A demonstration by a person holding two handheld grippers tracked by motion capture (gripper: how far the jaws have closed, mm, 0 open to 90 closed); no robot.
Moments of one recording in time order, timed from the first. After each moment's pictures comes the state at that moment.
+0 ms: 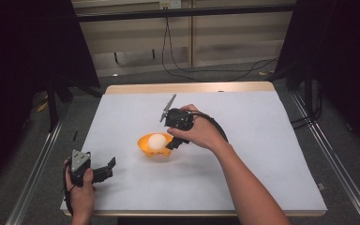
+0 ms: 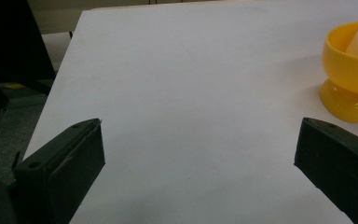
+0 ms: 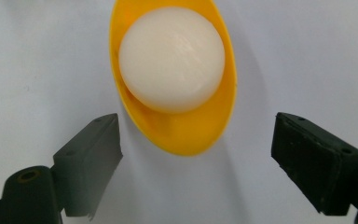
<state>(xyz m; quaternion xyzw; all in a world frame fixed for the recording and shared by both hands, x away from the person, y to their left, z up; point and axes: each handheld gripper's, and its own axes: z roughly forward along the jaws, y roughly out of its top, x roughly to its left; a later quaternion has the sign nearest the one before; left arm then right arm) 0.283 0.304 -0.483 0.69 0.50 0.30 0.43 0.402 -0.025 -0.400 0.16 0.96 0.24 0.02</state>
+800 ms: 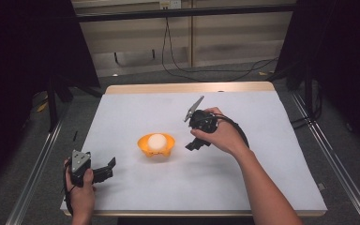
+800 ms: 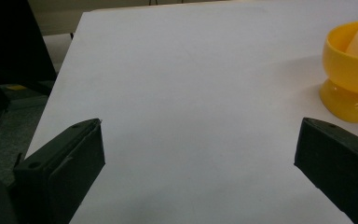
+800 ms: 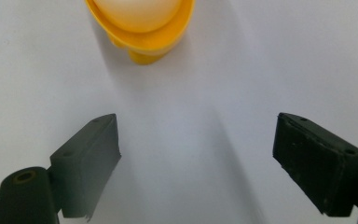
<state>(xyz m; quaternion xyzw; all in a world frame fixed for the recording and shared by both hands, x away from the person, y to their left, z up) 0.282 0.304 -0.483 0.69 0.50 0.30 0.43 0.391 -0.093 -0.411 0.21 0.94 0.26 0.03</state>
